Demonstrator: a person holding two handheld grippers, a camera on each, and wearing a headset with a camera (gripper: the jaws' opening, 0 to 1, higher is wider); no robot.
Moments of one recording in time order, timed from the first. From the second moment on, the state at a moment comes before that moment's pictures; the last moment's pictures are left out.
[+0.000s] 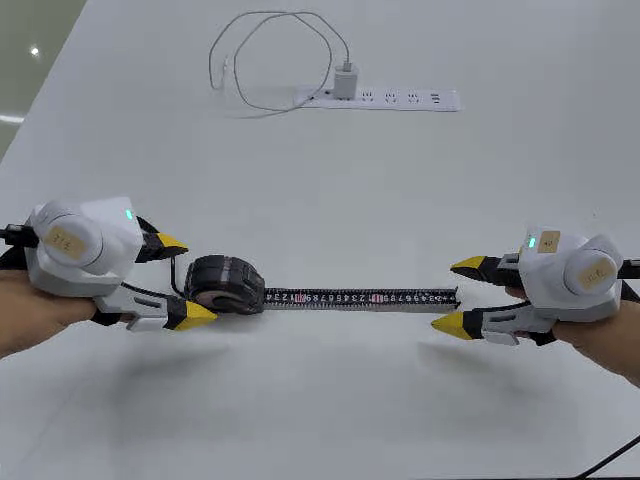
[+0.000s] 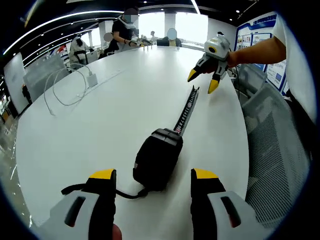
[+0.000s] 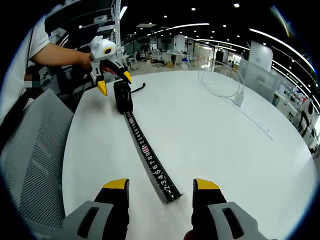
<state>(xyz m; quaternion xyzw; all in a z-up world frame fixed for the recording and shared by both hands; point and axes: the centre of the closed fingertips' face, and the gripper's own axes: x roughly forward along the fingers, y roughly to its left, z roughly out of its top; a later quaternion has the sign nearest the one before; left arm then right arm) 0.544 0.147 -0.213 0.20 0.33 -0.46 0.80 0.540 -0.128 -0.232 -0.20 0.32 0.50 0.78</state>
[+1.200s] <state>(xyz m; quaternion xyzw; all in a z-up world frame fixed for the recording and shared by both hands) 0.500 0.169 -0.200 0.13 0.30 -0.39 0.86 0.513 -0.133 -0.210 -0.17 0.29 0.44 0.83</state>
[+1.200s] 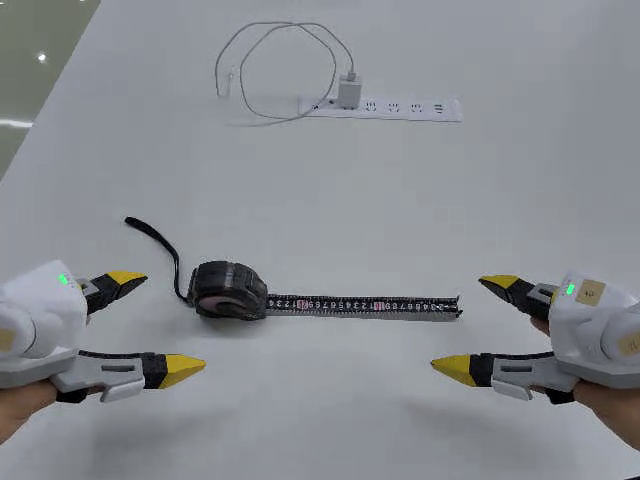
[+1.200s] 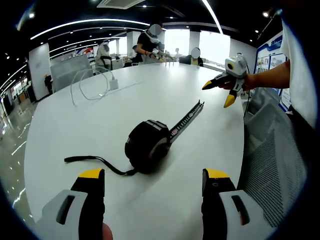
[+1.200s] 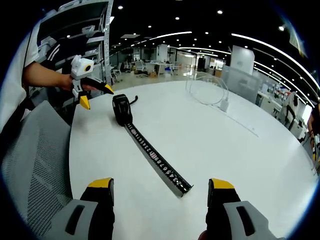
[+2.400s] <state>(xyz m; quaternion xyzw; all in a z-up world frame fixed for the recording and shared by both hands) 0.471 0.188 -0.192 0.05 0.28 -0.32 0.90 0.476 -0.137 -0.206 -0.13 0.28 0.41 0.86</state>
